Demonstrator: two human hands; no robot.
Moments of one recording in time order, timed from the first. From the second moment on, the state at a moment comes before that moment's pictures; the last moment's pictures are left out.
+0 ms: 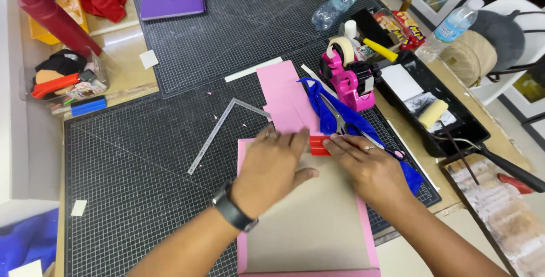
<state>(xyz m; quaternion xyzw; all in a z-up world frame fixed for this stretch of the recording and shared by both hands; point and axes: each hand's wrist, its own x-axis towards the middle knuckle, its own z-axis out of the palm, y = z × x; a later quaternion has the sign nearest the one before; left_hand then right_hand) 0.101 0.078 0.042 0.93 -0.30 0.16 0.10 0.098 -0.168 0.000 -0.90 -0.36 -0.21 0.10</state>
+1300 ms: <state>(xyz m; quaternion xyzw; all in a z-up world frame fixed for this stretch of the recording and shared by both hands) 0.076 0.102 -0.023 0.94 -0.28 0.16 0.07 0.111 -0.190 0.033 -0.86 -0.29 -0.18 0.38</state>
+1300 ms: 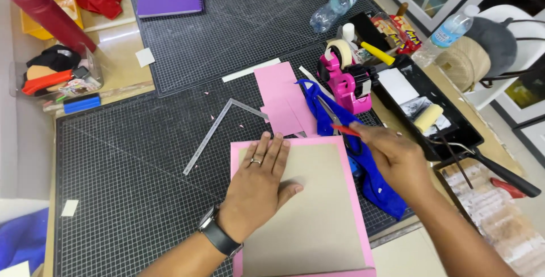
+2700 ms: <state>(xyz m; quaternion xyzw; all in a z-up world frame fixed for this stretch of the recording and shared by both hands) 0.067 0.127 -0.016 0.95 -0.22 0.20 0.08 0.121 -0.140 0.005 -0.90 -0.37 -0.22 0.11</state>
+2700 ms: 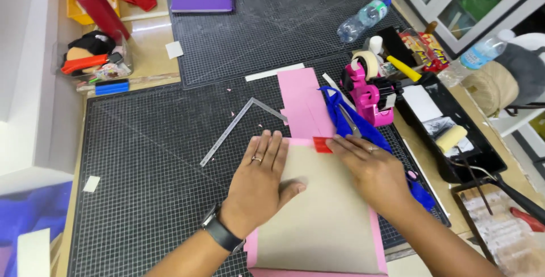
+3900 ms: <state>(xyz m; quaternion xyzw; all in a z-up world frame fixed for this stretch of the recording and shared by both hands) 0.026 0.134 0.017 0.89 -0.18 0.30 0.28 0.114 -0.080 0.008 -0.87 -0.45 -0.20 0.07</state>
